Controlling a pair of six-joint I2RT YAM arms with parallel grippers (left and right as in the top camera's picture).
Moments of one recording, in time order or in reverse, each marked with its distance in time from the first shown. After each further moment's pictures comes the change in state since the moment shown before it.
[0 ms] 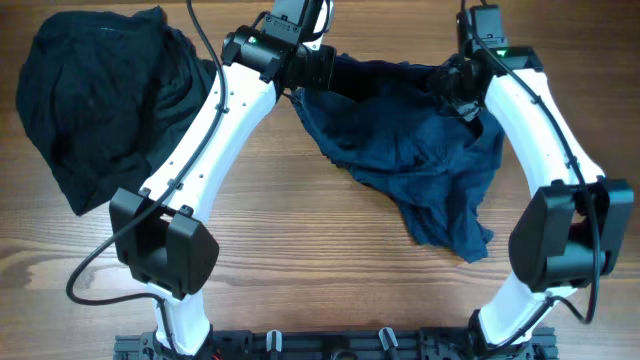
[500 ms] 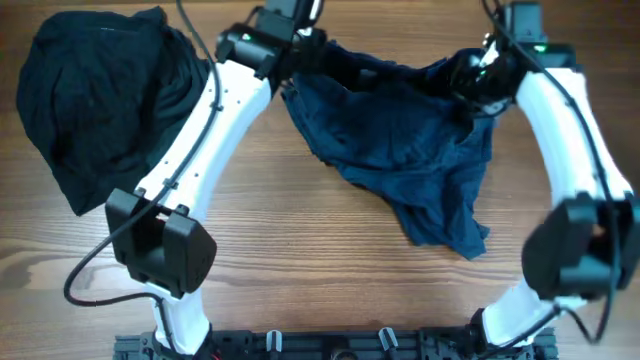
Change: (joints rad) left arm 0.033 -0.003 0.029 0.087 -0.139 -0.002; right arm -0.103 -0.092 0.053 -0.123 -0.251 -0.391
